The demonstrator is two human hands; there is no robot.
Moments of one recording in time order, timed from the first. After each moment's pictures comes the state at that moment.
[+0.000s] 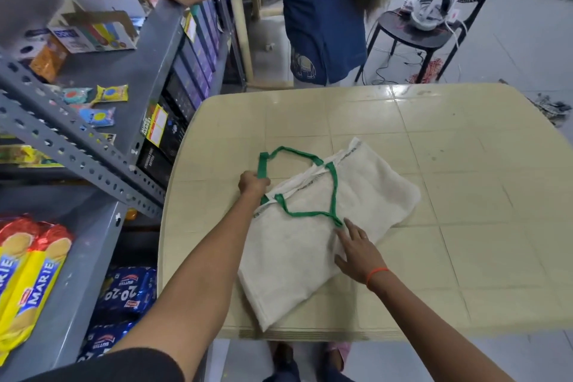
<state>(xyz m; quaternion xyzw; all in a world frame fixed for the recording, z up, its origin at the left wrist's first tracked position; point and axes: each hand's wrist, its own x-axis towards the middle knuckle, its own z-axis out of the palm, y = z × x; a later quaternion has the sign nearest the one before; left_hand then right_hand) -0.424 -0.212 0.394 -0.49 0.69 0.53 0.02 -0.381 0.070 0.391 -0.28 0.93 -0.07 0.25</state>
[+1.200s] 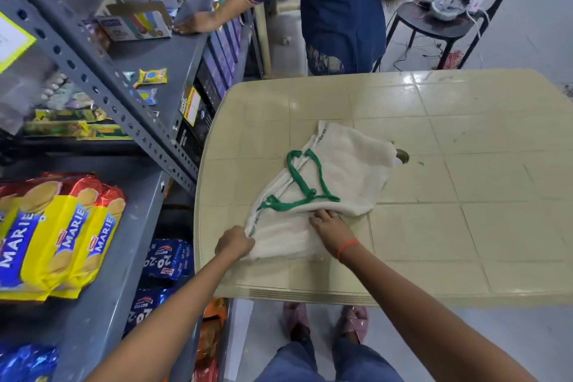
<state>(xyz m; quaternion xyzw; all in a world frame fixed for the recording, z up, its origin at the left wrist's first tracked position) -0.213 -0.217 0.402 -0.41 0.84 0.24 0.26 -0.326 -0.012 0.394 -0.38 0.89 -0.01 0.26</state>
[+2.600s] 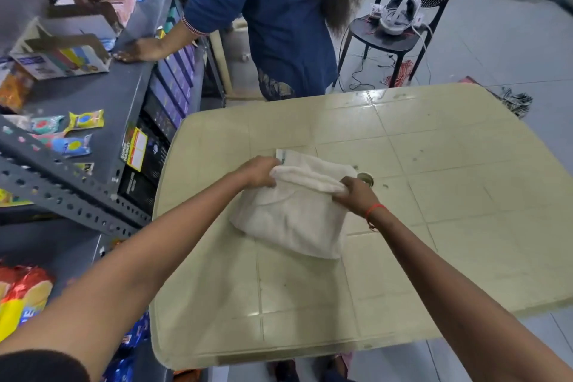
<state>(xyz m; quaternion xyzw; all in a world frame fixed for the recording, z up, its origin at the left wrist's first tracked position) -0.470 -0.212 0.479 -0.01 0.96 0.18 0.23 -0.484 0.037 0.462 -0.09 0.92 -0.30 0.22</state>
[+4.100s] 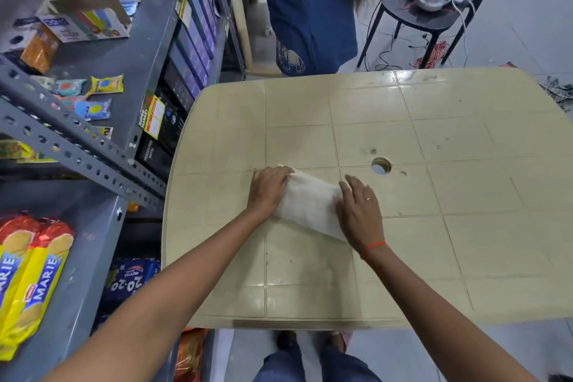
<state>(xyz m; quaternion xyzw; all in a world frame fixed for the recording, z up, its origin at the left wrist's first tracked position) -0.386 -0.173 0.421 -0.13 0.97 0.22 -0.01 -0.412 0.042 0.413 -0.27 0.96 -0.10 -0.04</state>
